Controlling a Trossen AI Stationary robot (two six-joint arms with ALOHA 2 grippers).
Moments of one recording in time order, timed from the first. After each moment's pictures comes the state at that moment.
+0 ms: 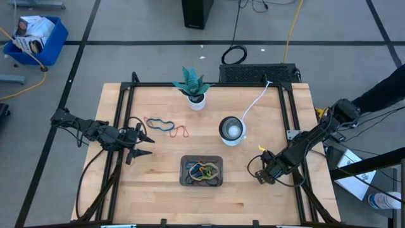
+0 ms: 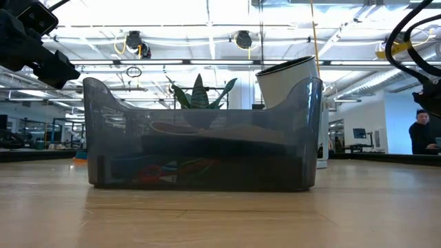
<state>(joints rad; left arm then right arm) -0.38 0.16 0.22 -0.42 -0.19 -0.25 0.69 1.34 0.53 -0.60 -0.15 1.84</state>
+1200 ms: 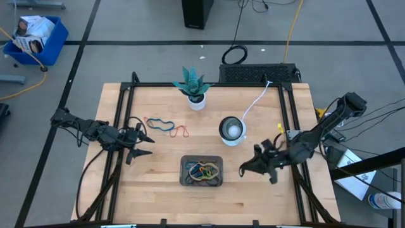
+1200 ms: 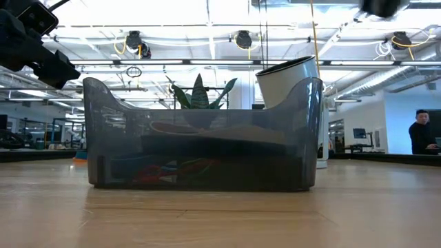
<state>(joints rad) -0.38 0.16 0.22 -0.42 -0.19 -0.24 0.67 1.00 0.53 0.40 0.45 0.85</state>
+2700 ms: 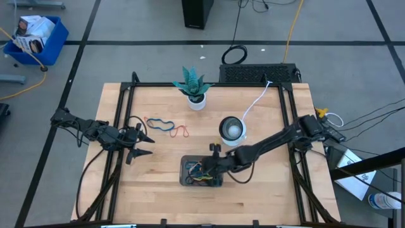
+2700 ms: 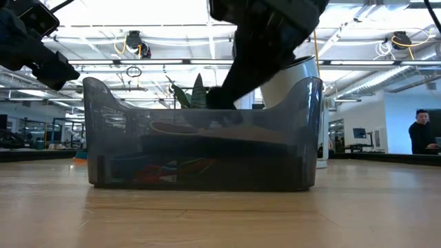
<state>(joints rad) -0.38 0.16 0.22 -0.42 -0.19 -0.29 0.34 1.88 1.29 -0.34 0.26 0.25</state>
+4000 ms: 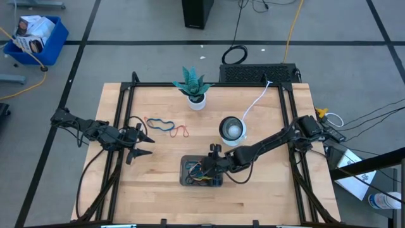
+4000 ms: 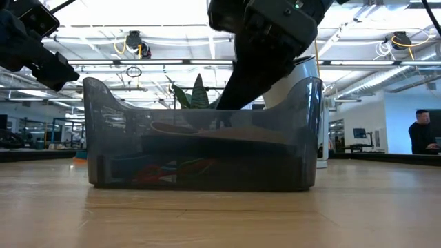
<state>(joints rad) -0.38 0.16 0.22 -0.43 -0.19 -0.29 0.34 1.91 1.29 -0.34 0.26 0.28</state>
